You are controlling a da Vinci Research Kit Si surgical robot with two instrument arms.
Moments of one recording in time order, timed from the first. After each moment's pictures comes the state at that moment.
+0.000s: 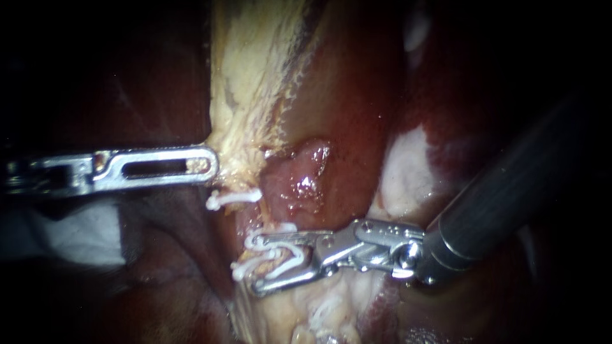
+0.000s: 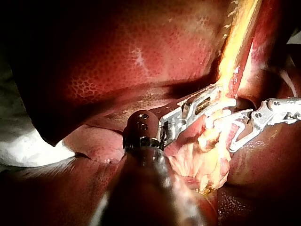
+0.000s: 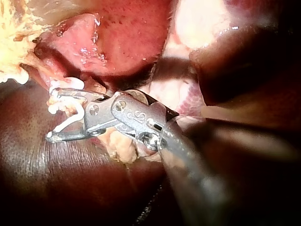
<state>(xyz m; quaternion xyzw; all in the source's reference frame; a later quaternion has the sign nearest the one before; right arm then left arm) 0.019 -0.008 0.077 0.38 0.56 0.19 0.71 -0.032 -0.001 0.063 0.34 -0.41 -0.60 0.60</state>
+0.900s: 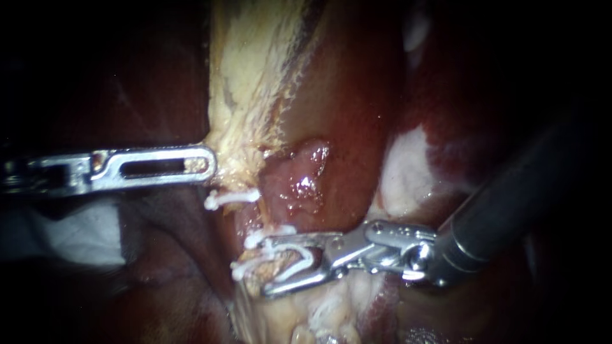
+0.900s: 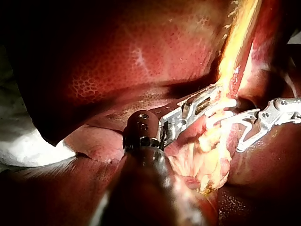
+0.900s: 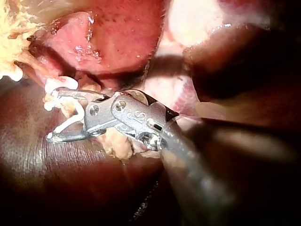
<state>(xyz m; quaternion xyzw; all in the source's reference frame) 0.016 -0.007 0.074 0.38 0.56 0.20 0.71 -0.032 -0.001 0.062 0.35 -0.41 -0.60 0.60</state>
